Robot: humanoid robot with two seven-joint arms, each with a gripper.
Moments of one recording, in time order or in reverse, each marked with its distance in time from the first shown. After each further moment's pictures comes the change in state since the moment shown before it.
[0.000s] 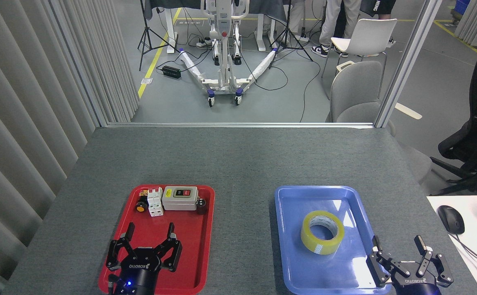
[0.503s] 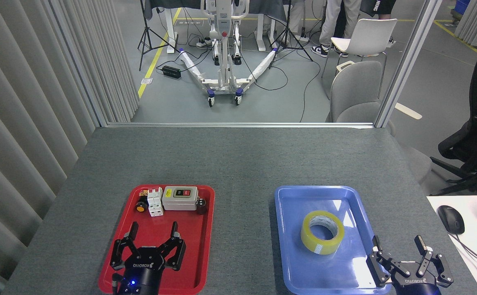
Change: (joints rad) left arm -0.004 -0.021 -0.004 -0.001 -0.001 -0.003 0.000; right arm 0.000 0.001 0.000 0.000 0.000 0.001 0.001
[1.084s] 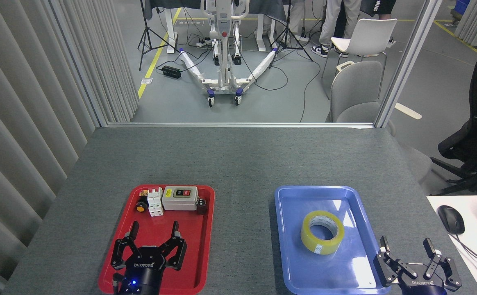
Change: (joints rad) left arm 0.002 -0.008 0.000 -0.009 -0.005 0.000 -0.002; right arm 0.008 0.025 -0.049 0.000 0.005 -0.002 0.000
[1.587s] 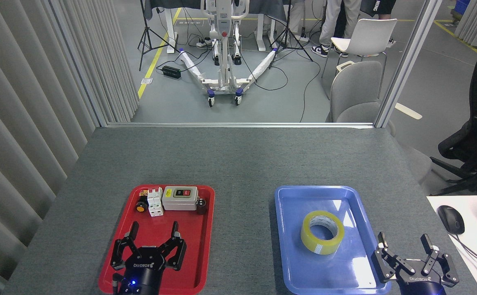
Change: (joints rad) left arm 0.002 -0.002 0.005 -0.002 -0.002 -0.005 -0.002; right arm -0.016 0.015 -0.005 0.000 0.000 -0.008 -0.002
